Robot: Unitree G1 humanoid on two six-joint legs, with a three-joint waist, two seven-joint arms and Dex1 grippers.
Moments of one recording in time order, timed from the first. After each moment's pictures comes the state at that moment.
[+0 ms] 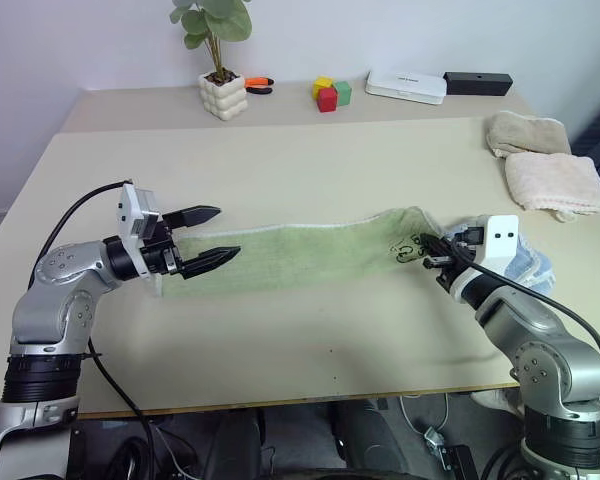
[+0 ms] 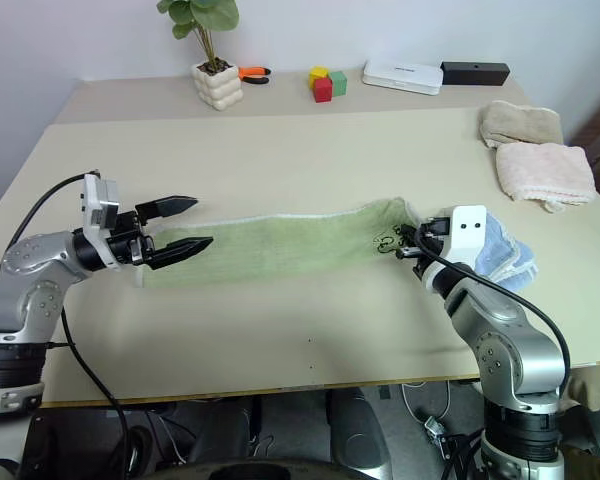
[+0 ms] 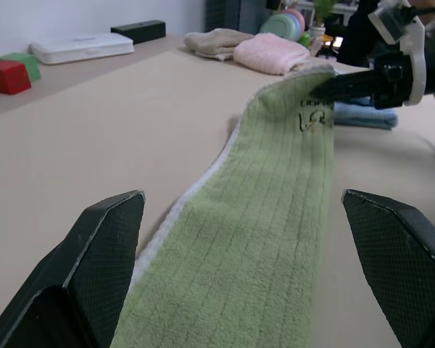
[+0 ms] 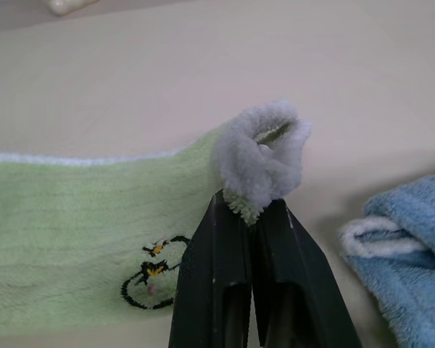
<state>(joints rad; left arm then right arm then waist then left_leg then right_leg) -0.34 0.68 0.17 -0.01 -0.58 0.34 -1.14 -0.11 -0.40 -0.25 -0.46 0.57 0.79 0.16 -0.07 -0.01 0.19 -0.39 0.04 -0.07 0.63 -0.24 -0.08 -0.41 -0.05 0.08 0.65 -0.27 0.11</state>
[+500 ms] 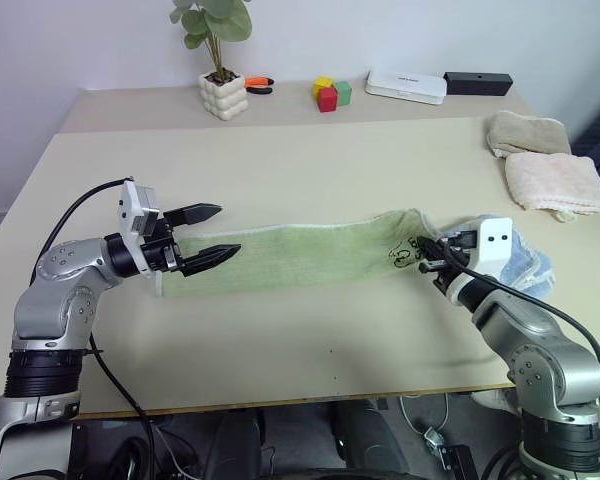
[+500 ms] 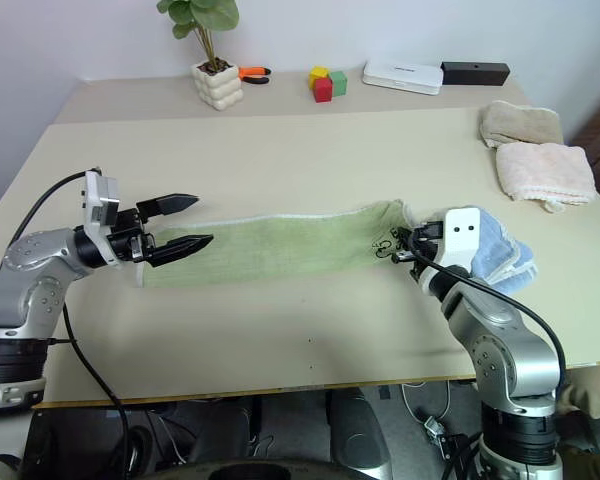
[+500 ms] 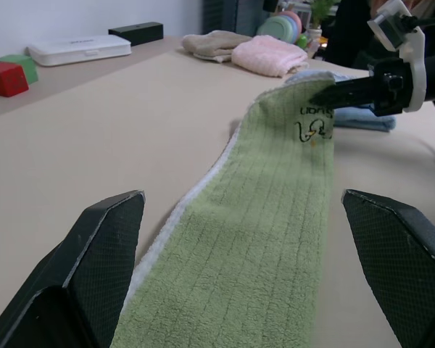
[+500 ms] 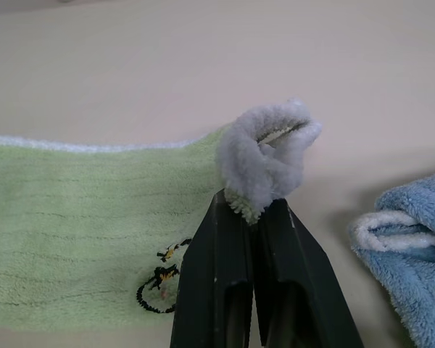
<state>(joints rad) -0.35 0.68 0.17 0.00 -0.58 0.34 -1.15 -0.10 -0.40 -0.24 -0.47 0.54 0.79 0.17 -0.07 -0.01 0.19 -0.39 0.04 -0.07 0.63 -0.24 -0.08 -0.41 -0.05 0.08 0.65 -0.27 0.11</state>
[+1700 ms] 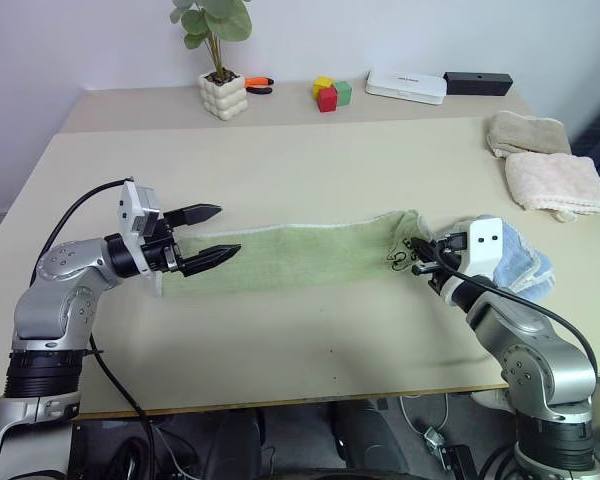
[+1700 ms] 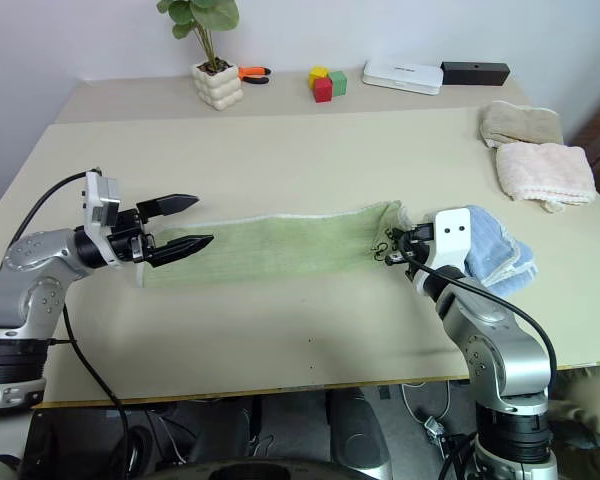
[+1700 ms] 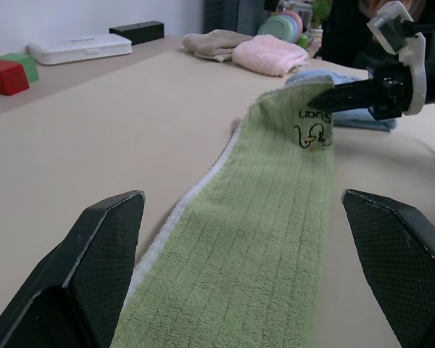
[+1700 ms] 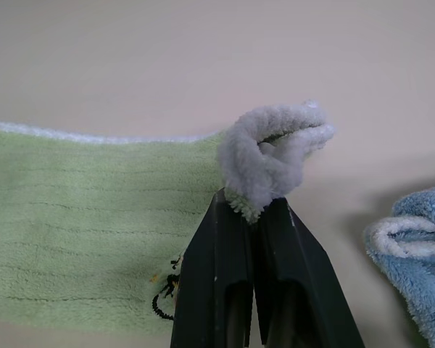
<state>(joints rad) -0.35 0.68 0.17 -0.01 -0.58 0.34 -1.15 -0.10 -0.39 -0.20 -0.47 0.48 0.77 0.19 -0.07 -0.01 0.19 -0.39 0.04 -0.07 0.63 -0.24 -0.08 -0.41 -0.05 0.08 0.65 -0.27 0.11</state>
